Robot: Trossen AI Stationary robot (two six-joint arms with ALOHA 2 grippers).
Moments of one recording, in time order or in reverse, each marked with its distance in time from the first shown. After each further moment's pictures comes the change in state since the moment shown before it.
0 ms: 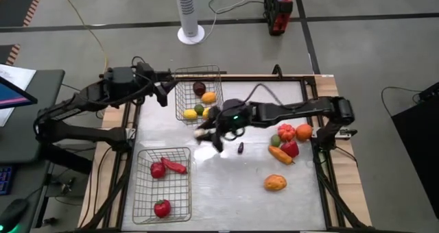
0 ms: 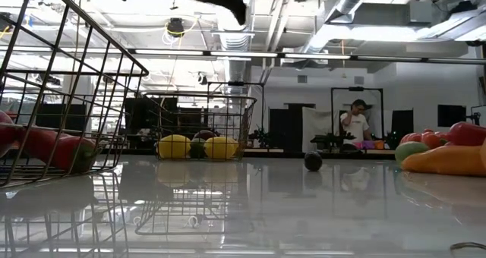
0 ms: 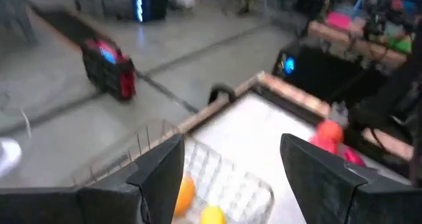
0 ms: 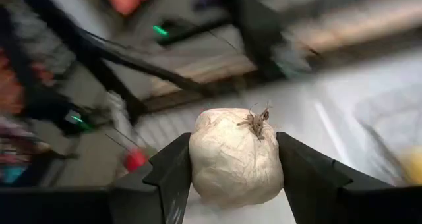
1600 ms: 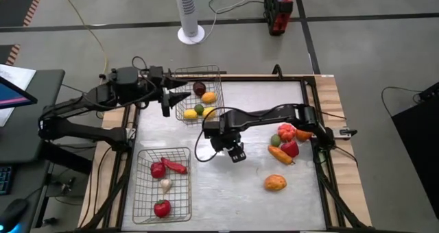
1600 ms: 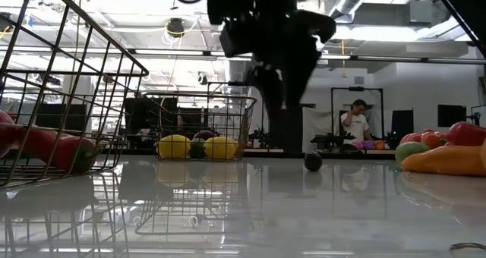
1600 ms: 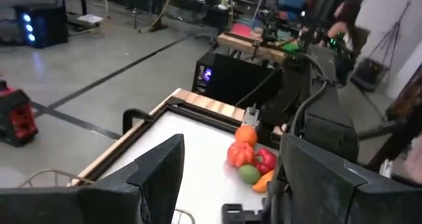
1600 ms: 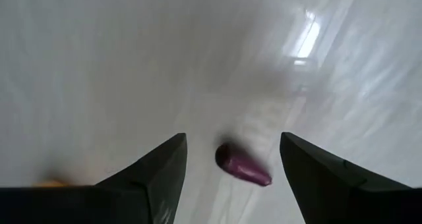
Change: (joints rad) left arm -0.052 0.078 -0.001 0.224 0.279 0.069; right arm 0.005 0.386 0.402 -1.224 0.021 -0.617
